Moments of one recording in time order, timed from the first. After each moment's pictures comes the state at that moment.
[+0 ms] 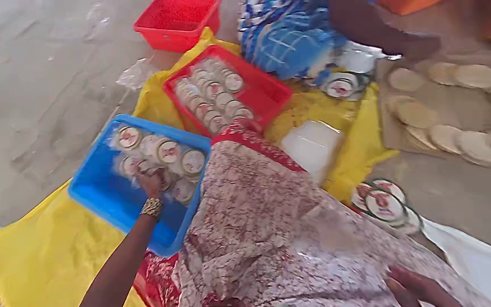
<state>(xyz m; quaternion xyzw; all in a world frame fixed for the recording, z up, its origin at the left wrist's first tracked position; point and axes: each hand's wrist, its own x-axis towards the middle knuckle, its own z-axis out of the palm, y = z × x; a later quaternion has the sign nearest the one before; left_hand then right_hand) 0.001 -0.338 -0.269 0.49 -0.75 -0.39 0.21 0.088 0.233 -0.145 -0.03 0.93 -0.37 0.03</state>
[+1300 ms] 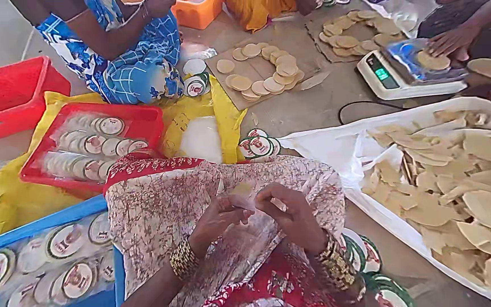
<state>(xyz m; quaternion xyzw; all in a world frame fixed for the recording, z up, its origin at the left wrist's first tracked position) 0.009 0.011 -0.176 -0.18 -0.54 -0.69 -0.44 0.097 0.208 -0.154 -0.03 0.81 -0.57 -0.16</state>
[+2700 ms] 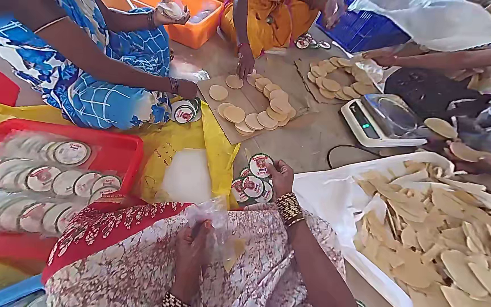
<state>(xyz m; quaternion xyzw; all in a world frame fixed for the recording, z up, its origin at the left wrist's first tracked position) -0.058 0.035 -0.235 0.02 -0.63 -0.76 -0.16 -0.094 0.343 -0.260 0.37 0.74 -0.51 -0.23</state>
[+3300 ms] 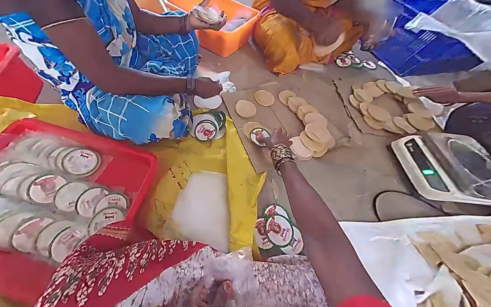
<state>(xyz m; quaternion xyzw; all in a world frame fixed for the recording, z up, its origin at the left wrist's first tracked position) -0.069 0.045 -0.223 0.13 -0.58 -0.78 -0.22 -0.347 0.388 -0.262 0.36 0.90 -0.24 0.01</state>
